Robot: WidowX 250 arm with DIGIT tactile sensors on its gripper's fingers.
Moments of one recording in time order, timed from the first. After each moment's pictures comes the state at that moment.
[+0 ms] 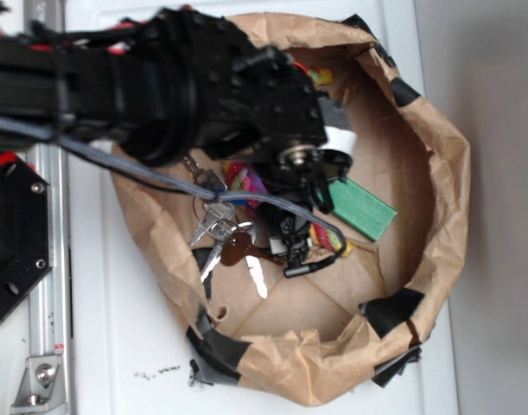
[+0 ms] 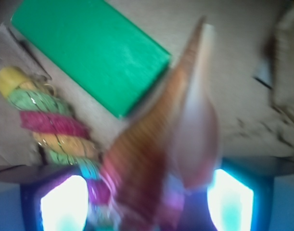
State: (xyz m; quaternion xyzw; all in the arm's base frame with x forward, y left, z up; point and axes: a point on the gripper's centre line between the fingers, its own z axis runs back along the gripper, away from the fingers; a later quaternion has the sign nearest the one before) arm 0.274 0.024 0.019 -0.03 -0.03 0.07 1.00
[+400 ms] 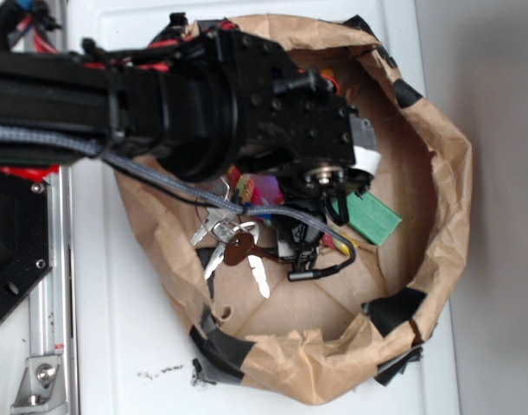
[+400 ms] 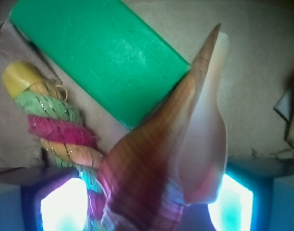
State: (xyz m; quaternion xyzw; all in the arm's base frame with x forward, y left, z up) arm 0.278 0.036 0.010 0.00 -0.01 0.04 1.00
